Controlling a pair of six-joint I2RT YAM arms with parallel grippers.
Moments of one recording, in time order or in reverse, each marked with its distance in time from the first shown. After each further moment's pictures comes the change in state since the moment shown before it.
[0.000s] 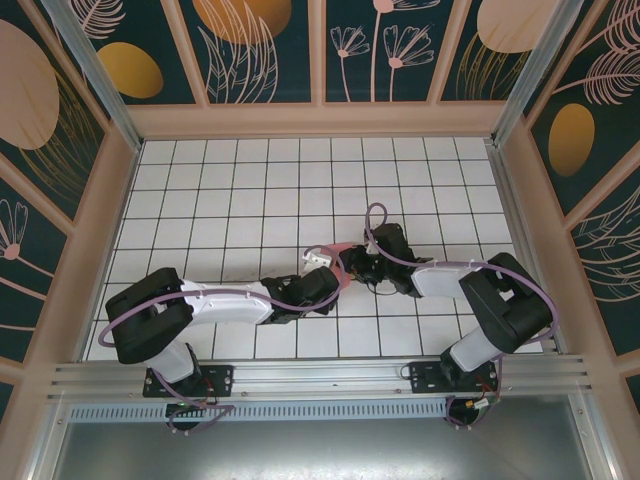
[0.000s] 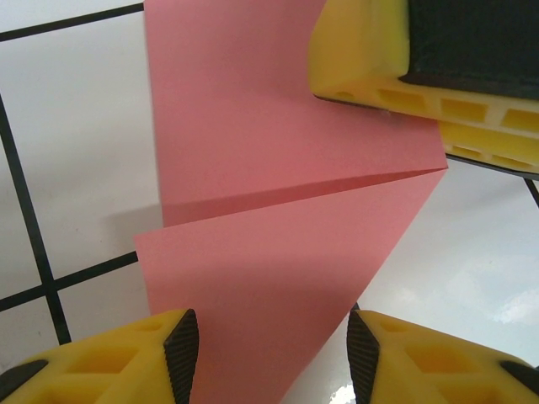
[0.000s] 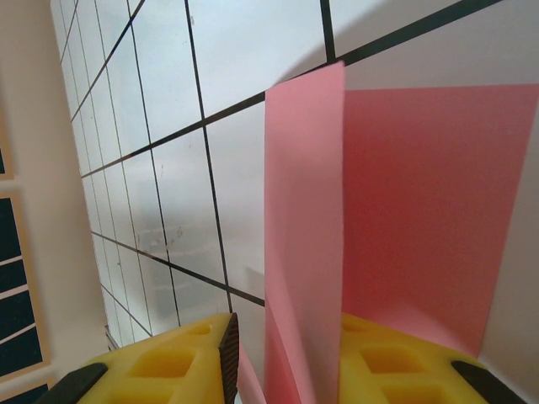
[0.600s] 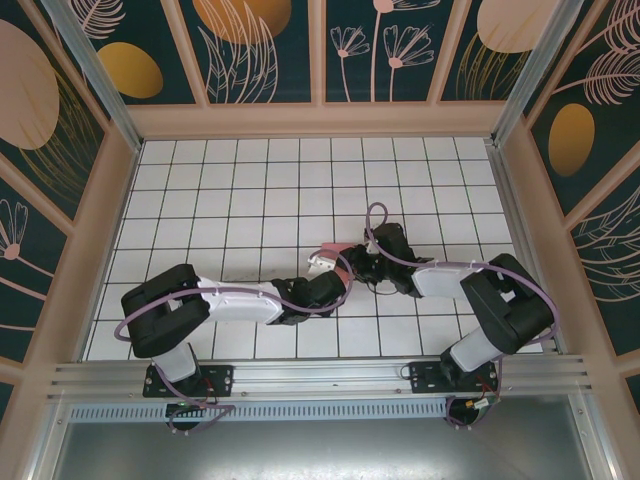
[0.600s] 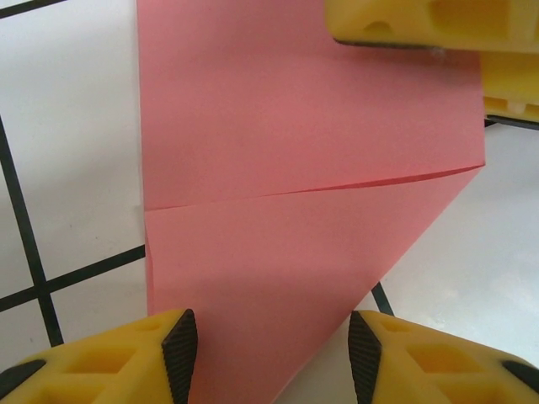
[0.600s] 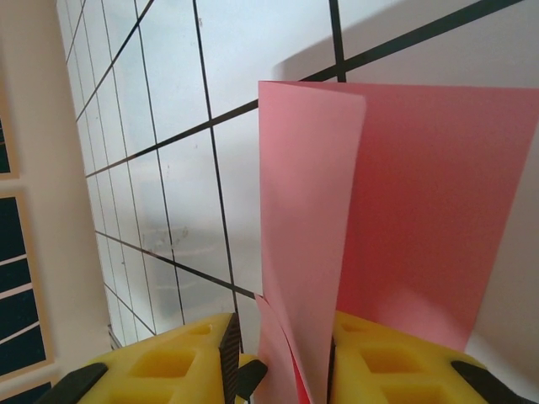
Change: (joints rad) left arm -0.021 0.080 0.037 -0.029 -0.053 0.013; right arm -0.001 -0.011 0.000 -0.001 -0.005 0.000
